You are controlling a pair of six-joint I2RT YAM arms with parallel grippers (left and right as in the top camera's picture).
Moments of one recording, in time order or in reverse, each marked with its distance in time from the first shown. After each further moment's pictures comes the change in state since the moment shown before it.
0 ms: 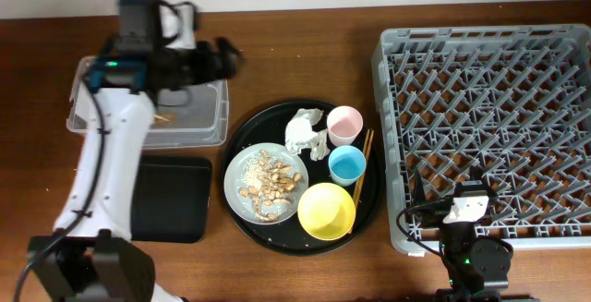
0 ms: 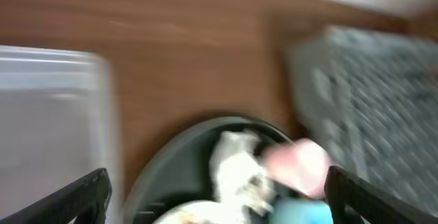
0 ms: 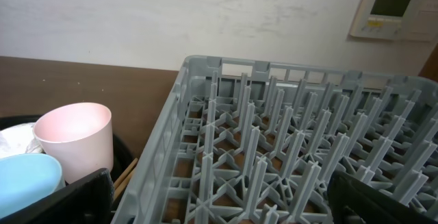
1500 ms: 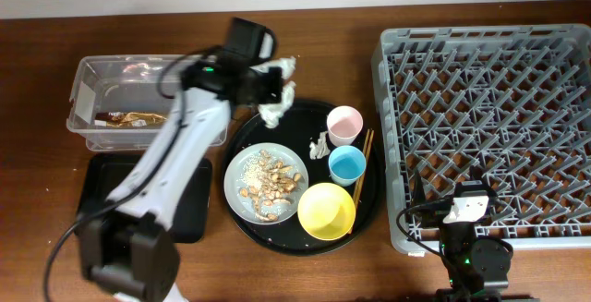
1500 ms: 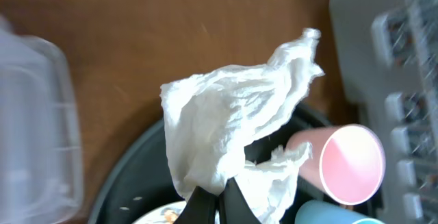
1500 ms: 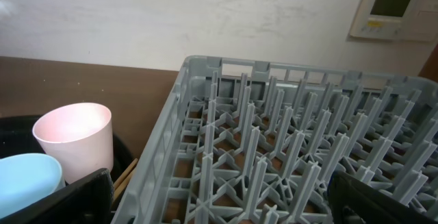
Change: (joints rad) left arm -0.285 0.085 -0.035 0.024 -0.348 -0.084; right arm 0.000 0.000 0.000 0.000 0.000 0.000
